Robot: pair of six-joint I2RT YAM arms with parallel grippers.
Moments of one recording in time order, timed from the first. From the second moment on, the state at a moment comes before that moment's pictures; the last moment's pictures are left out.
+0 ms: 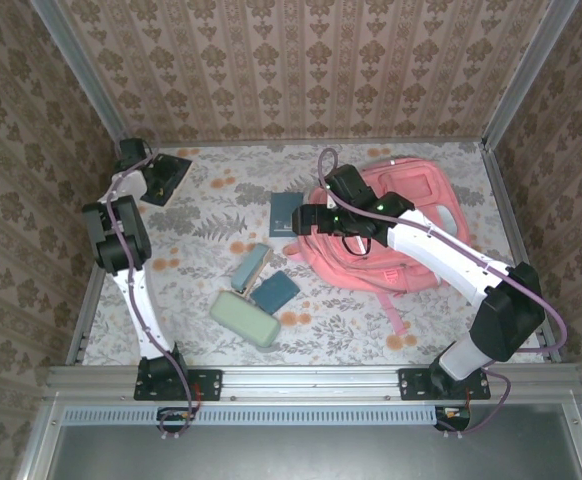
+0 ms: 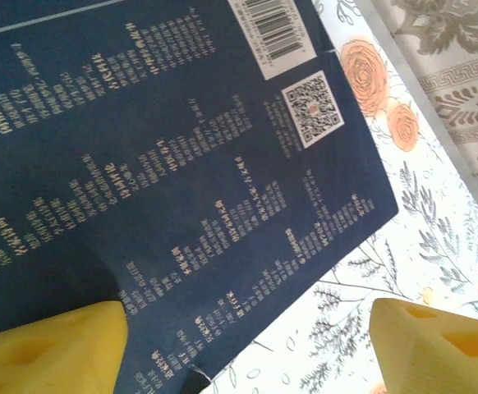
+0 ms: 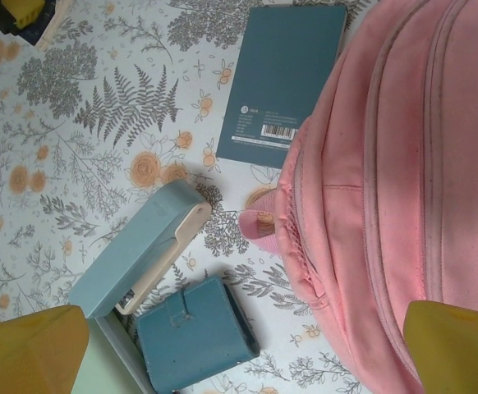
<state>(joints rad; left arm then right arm) 0.18 2.32 1.81 -0.37 0.26 -0.66 0.63 1.55 1.37 -0.67 -0.04 0.56</state>
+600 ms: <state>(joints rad) -0.11 1.82 1.00 -0.02 0.22 -1.03 0.63 1.63 1.43 -0.68 -0.06 0.50</state>
